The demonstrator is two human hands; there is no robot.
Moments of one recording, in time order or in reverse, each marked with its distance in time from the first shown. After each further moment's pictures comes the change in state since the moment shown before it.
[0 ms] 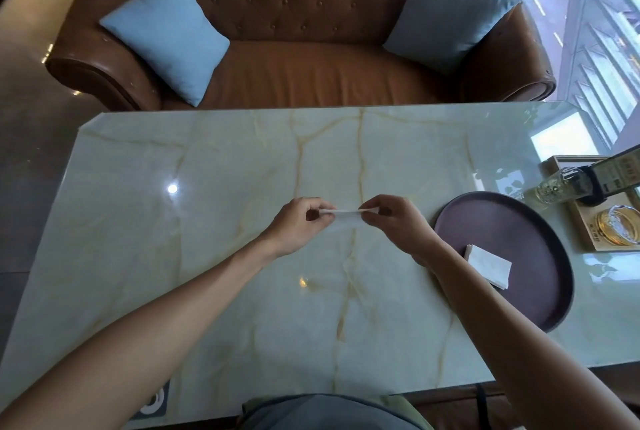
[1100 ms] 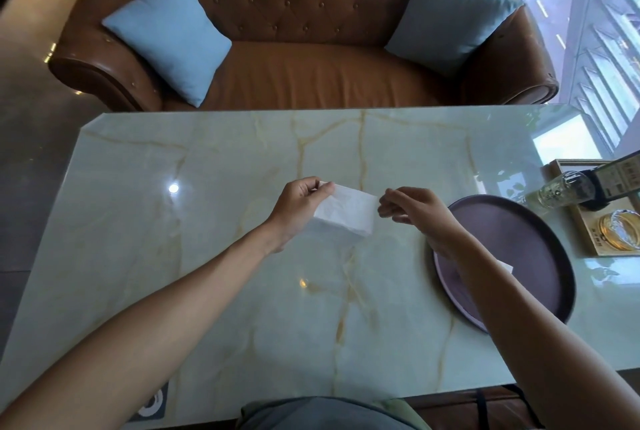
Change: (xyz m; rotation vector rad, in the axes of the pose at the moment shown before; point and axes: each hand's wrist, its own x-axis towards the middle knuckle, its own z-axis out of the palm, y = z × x) left_hand 0.010 0.028 -0.010 -0.466 0.105 -0.073; right_hand 0.009 -0.003 -0.035 0.194 -0.007 0.102
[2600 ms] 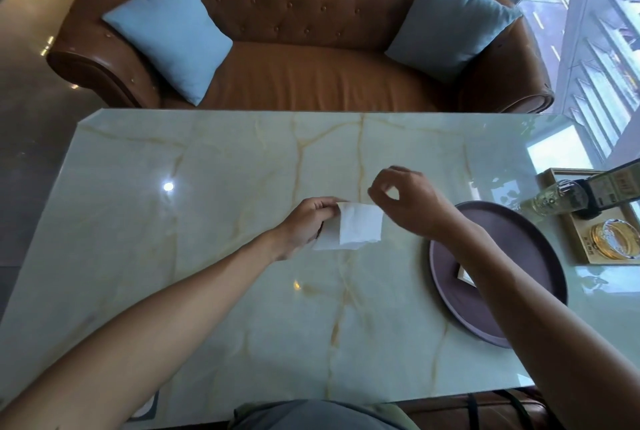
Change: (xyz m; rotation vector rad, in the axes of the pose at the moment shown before) left_hand 0.003 -0.022 0.014 -0.180 -0.274 -0.188; right_hand -0.011 -0.051 0.007 -0.775 0.026 -0.502
